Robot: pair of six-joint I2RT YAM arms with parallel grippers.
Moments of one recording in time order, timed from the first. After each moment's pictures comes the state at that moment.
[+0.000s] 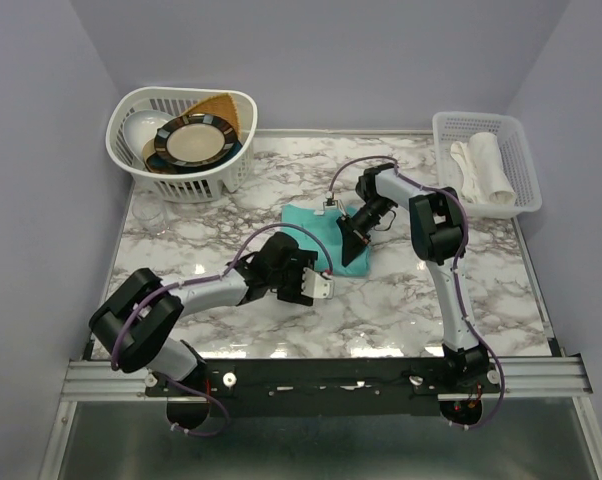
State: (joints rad) left arm -0.79 1.45 0.63 0.05 0.25 0.98; right arm 0.35 2.48 1.92 -1.43 -0.94 -0.87
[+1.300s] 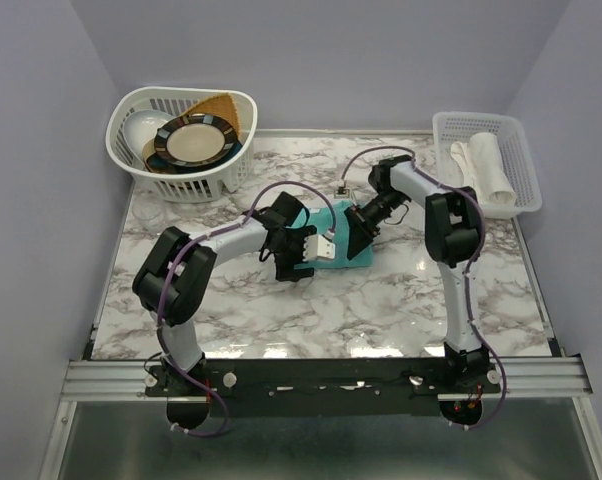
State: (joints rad) left arm -0.60 1.79 1.11 -0.49 0.45 0.97; right arm 0.30 2.39 1.89 -1.46 -0.99 -0.83
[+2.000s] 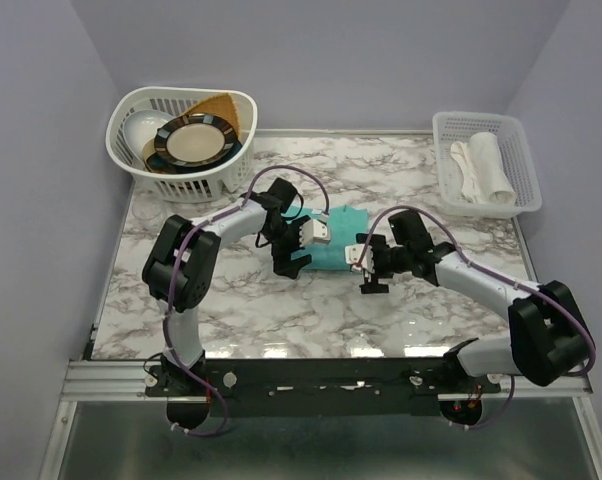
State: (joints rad) left arm -0.52 1.89 1.28 -0.70 0.57 0.94; right arm 0.46 1.35 0.72 -0.30 -0.59 -1.11
